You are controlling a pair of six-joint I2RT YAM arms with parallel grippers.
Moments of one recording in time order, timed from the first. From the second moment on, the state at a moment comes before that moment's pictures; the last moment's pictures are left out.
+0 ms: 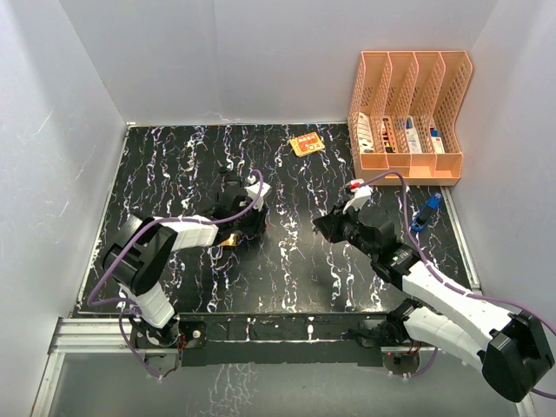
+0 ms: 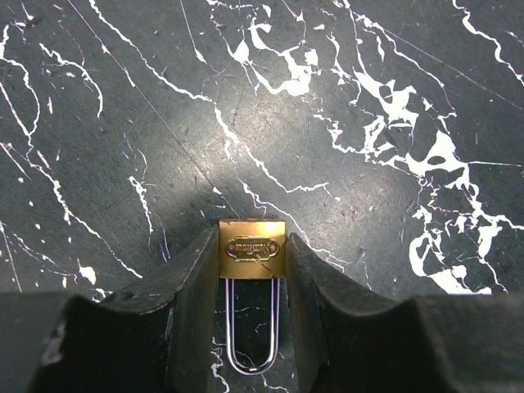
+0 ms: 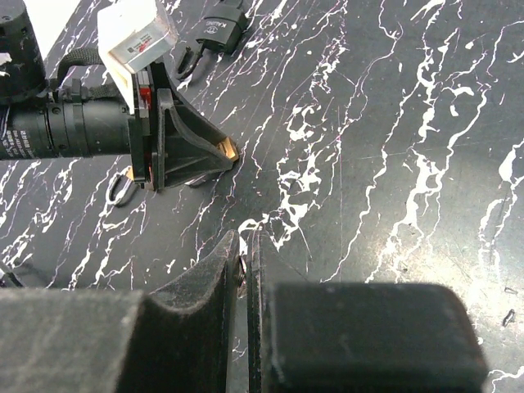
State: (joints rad) left arm -0.58 1.71 0.76 0.22 0.16 -0.01; right arm 0.60 0.89 0.49 0.10 -0.03 0.42
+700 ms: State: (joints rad) left arm -0.58 1.70 0.75 0.23 0.20 -0.02; right arm 0.60 0.90 0.48 0.12 -0.02 0.42
